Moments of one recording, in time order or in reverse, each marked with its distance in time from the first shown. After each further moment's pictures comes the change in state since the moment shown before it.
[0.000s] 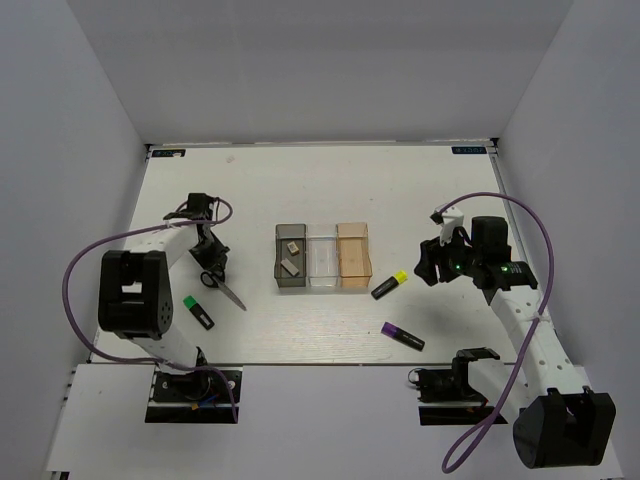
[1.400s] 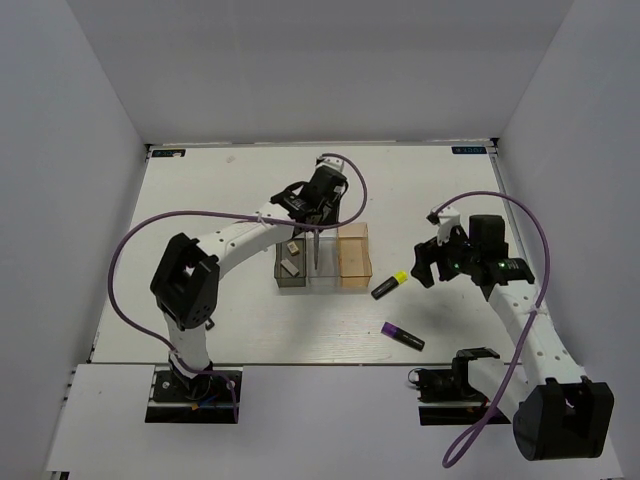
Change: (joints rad) left arm -0.717 0.198 0.539 0.190 -0.198 0.331; right arm 0.000 0.036 0.000 0.017 0.023 -0.045
